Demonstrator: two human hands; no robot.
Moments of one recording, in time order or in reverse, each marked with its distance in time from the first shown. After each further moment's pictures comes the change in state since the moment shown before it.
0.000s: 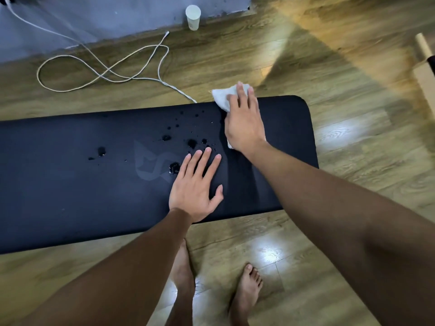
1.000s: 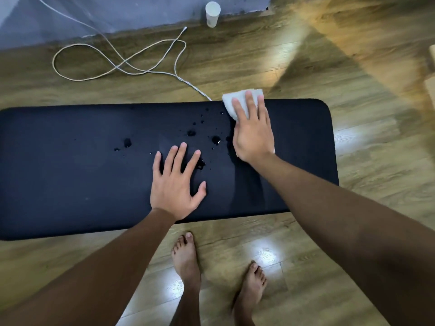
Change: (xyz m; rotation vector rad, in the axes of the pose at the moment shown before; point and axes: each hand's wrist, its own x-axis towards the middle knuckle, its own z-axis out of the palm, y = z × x) left_hand -0.038 -0.078 -0.013 0.024 0.069 -0.164; right_hand -0.024 -0.035 0.019 -0.027 0.031 -0.049
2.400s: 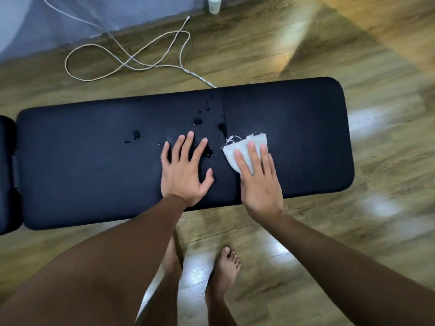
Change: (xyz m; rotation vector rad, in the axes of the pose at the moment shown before) left_hand 0.000 -0.001 0.005 0.010 -0.013 -0.028; right_hand -0.146 -0.008 0.038 -0.014 0.001 -0.090
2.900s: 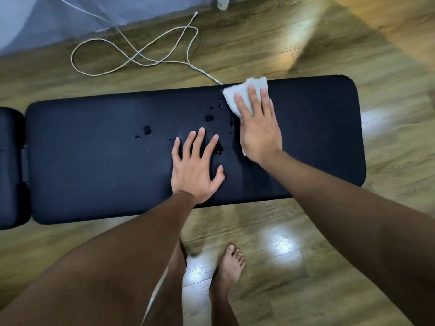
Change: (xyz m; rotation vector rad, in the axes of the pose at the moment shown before) left_hand 0.000 0.000 0.001 0.002 0.008 0.034; right_hand 0.116 -0.009 -0.023 0.017 0.017 0.018
